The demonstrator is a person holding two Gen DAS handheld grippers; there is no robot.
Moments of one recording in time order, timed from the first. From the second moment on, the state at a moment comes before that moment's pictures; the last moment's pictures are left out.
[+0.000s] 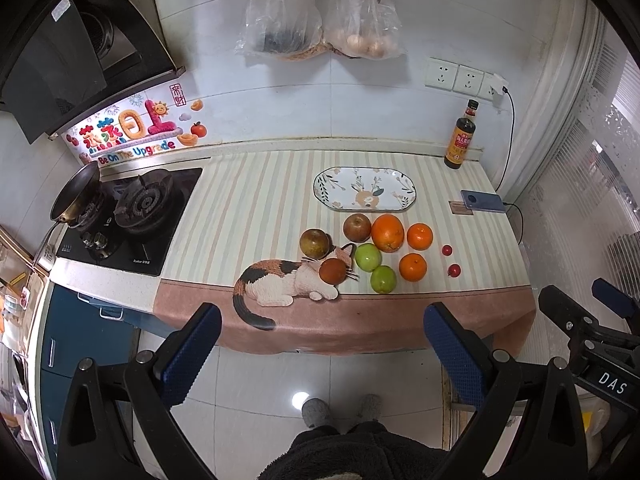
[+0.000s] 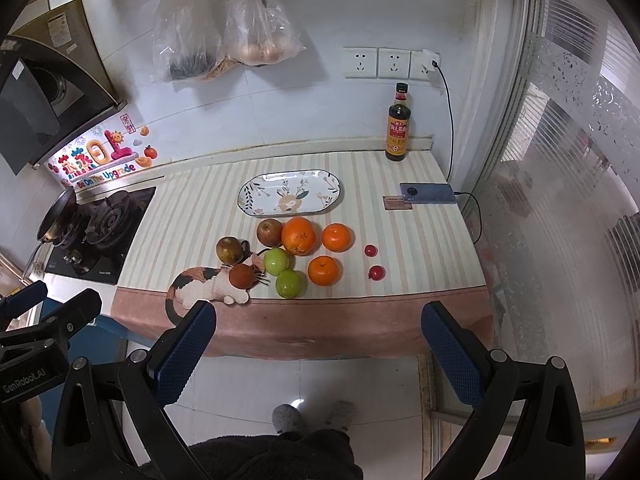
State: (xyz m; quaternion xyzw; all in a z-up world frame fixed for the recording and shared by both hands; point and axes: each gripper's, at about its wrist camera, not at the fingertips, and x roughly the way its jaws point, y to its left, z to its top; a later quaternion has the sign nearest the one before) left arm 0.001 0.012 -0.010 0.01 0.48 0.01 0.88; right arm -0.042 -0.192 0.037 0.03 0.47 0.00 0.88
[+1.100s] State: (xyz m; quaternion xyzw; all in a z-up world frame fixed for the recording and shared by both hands) left arm 0.280 0.099 -0.275 -0.08 0.69 0.06 0.72; right arm 0.270 -0.189 -0.255 0.13 0.65 0.05 0.75
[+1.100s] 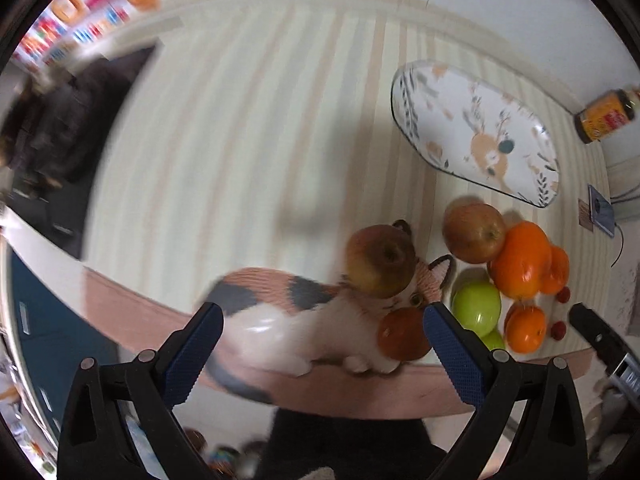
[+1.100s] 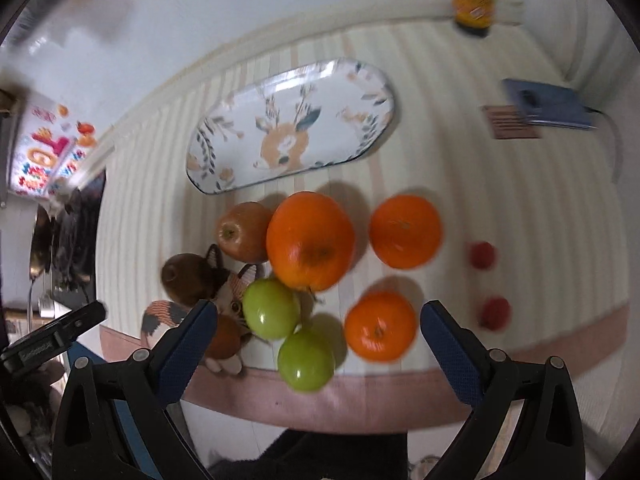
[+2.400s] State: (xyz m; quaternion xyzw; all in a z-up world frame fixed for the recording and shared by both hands) left arm 0.340 0.040 -0.248 -0.11 0.67 -0.03 0.73; right arm 0.339 -0.163 -0.275 0.09 0.67 0.07 0.73
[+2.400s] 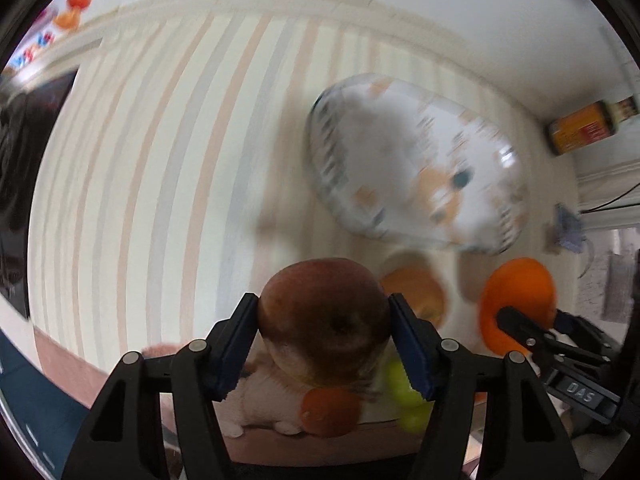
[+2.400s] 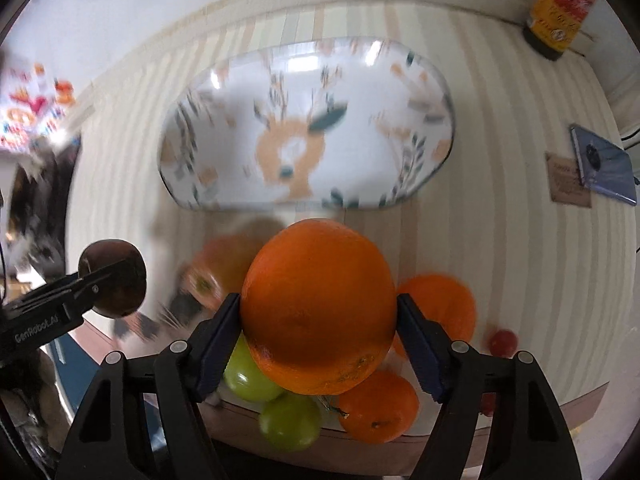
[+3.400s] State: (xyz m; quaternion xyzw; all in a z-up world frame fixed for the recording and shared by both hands) left arm 0.508 -0.022 -0.334 -0.15 0.76 -0.08 0.63; right arm 0.499 -0.205 -0.320 0.11 0.69 0.07 0.71
